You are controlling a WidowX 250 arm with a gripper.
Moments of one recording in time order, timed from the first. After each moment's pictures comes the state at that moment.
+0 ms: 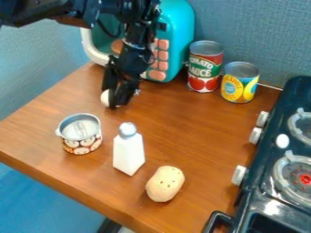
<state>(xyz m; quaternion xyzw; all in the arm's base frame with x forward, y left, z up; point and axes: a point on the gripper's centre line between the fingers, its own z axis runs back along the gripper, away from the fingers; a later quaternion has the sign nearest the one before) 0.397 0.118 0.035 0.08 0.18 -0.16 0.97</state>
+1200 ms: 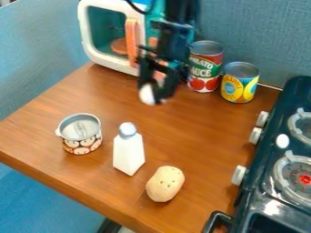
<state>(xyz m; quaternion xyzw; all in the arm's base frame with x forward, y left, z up) 0.377 0.008 0.091 0.01 0.15 -0.04 0.99</state>
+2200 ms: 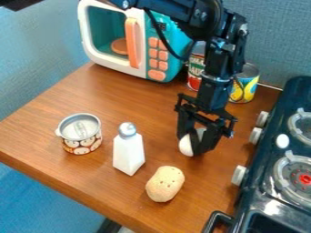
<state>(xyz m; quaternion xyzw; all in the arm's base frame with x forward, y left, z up) 0.361 -0.066 0.040 -0.01 0.13 -0.10 0.99</state>
